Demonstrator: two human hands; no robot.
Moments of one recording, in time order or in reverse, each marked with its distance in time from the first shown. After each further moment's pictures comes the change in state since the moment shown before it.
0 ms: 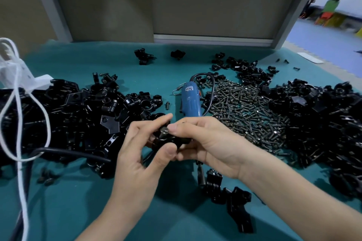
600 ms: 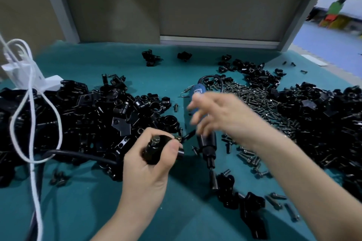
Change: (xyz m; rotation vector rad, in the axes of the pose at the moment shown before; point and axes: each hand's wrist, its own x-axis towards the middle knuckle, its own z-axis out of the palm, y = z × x) left_hand 0.003 -0.001 0.001 -0.265 0.104 -0.120; right_hand 0.024 -0.026 -0.023 -0.589 0.248 -0.123
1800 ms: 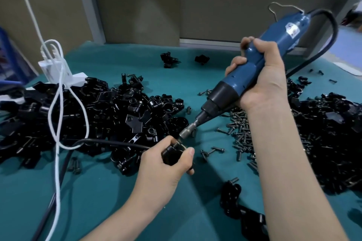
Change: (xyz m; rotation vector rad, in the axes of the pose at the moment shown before) left_hand -0.002 -0.009 0.003 0.268 -0.056 -0.225; right_hand 0.045 -0.035 -0.023 1.321 0.225 -0.248
